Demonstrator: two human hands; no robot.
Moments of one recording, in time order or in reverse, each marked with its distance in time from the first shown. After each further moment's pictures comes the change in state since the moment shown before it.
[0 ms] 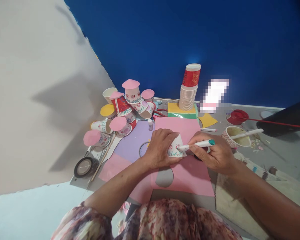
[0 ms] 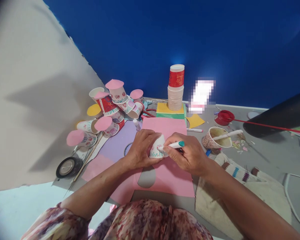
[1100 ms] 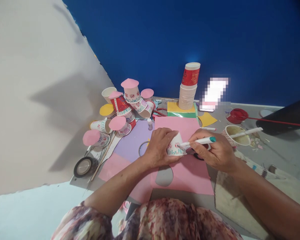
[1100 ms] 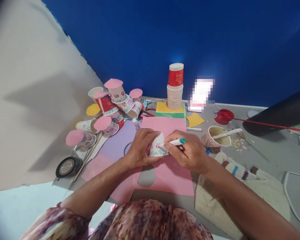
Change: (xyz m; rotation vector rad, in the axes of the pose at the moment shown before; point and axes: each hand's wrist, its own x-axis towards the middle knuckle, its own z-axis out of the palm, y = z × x) left_hand 0.001 -0.001 0.000 -0.036 -0.006 -0.018; right_hand 0.001 0.000 -0.006 -0.018 -0.009 0.104
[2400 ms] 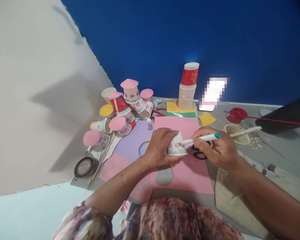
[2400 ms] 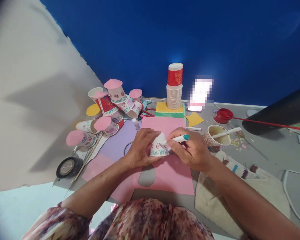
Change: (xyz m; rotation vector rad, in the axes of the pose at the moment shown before) left_hand 0.000 0.002 -0.001 -0.039 0.000 0.004; right_hand -0.002 0.004 -0.002 -0.001 0.089 0.003
